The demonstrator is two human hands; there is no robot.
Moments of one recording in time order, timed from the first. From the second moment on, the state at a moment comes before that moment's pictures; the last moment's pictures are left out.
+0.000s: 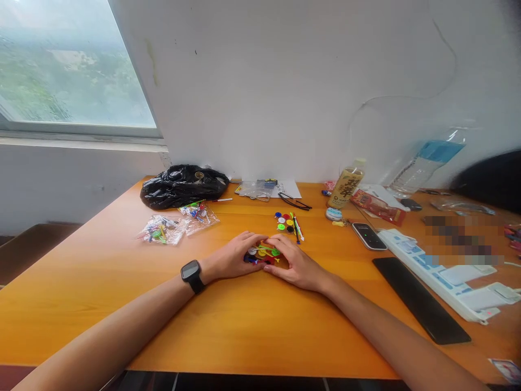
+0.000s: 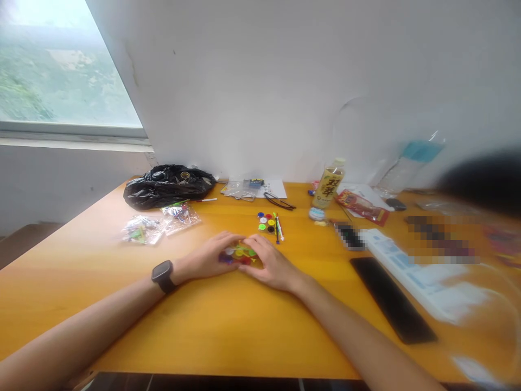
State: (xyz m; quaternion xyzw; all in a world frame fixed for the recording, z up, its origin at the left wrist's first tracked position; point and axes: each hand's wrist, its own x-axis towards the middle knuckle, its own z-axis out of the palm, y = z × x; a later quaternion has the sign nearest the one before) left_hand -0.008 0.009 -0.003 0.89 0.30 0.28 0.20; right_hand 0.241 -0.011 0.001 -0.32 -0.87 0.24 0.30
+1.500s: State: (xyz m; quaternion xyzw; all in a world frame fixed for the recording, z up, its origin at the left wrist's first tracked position) left_hand -0.007 0.002 0.008 0.89 0.28 0.30 0.17; right_hand 0.247 -0.014 0.002 -0.34 -0.87 0.19 0.31
